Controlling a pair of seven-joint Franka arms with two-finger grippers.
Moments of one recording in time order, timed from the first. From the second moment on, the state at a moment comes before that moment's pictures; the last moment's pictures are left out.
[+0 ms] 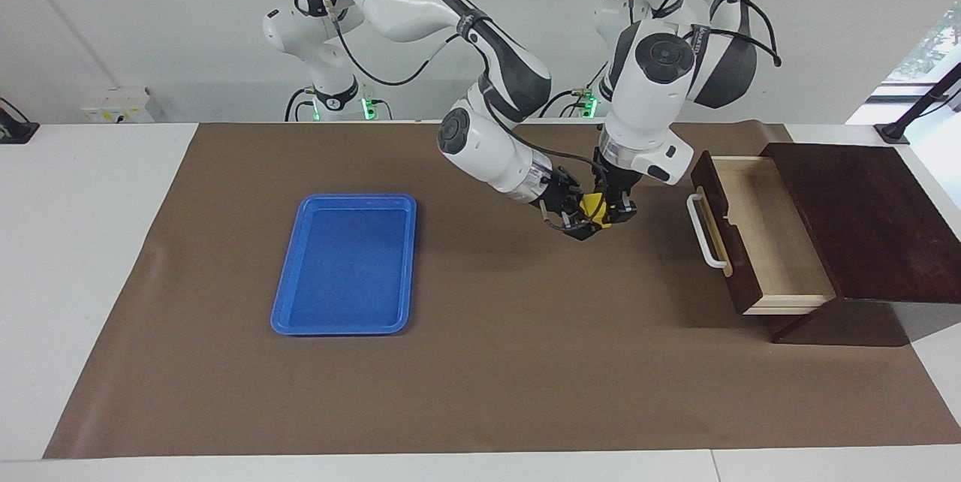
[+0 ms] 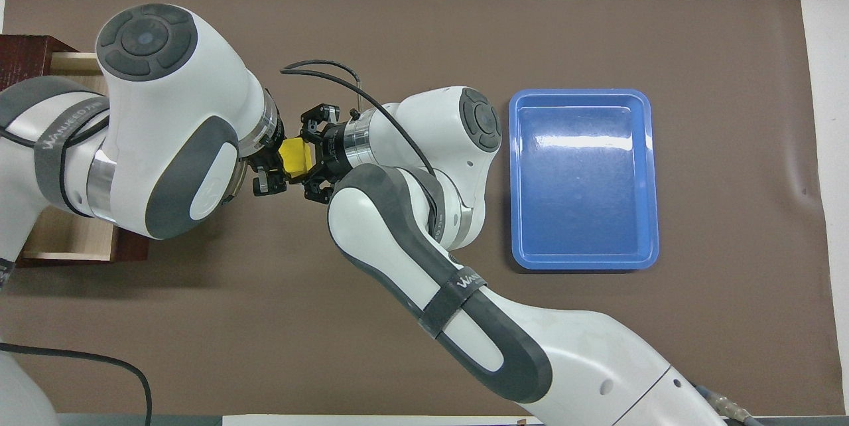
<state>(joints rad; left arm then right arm) -0.45 0.18 0.01 -1.66 0.00 1.78 -2.06 0.62 0.57 0.07 -1.44 0.90 2.38 1.61</state>
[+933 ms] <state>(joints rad) -0.45 0.18 0.02 -1.65 0.00 1.81 -2.06 0.61 0.57 0.06 -1.43 0.90 2.38 1.61</state>
